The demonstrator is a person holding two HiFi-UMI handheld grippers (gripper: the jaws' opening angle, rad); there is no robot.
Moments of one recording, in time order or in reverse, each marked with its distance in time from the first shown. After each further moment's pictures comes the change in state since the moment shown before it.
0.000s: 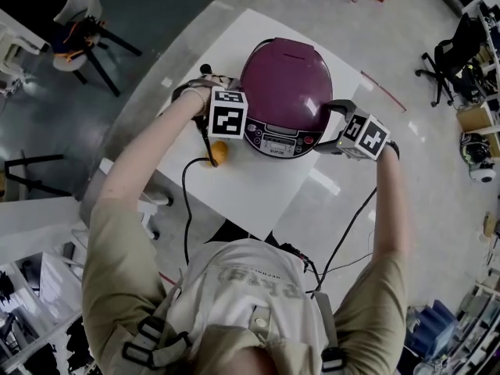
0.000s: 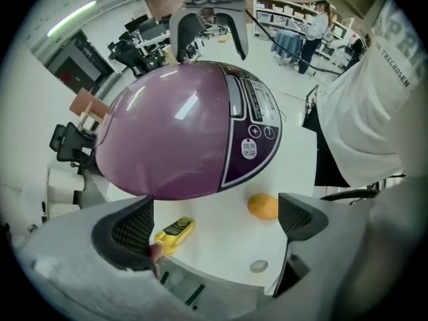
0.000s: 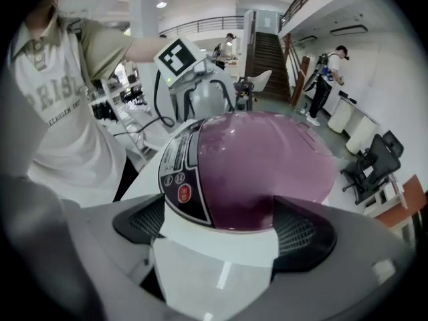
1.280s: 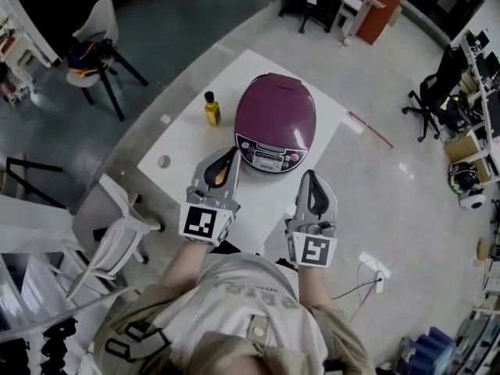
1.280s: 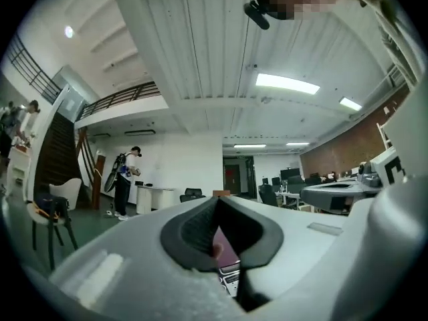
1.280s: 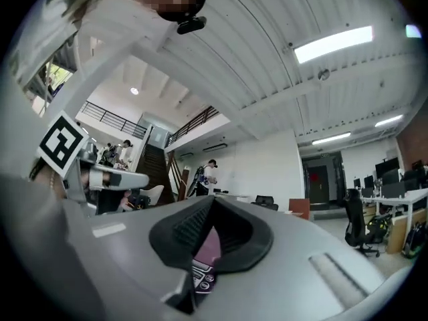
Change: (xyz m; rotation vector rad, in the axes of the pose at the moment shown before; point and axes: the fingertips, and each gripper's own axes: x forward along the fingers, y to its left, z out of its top) left arm -0.236 -0.083 0.057 -0.974 -1.298 0.996; right arm -0.161 0.126 0.087 0.338 -0.990 -1.091
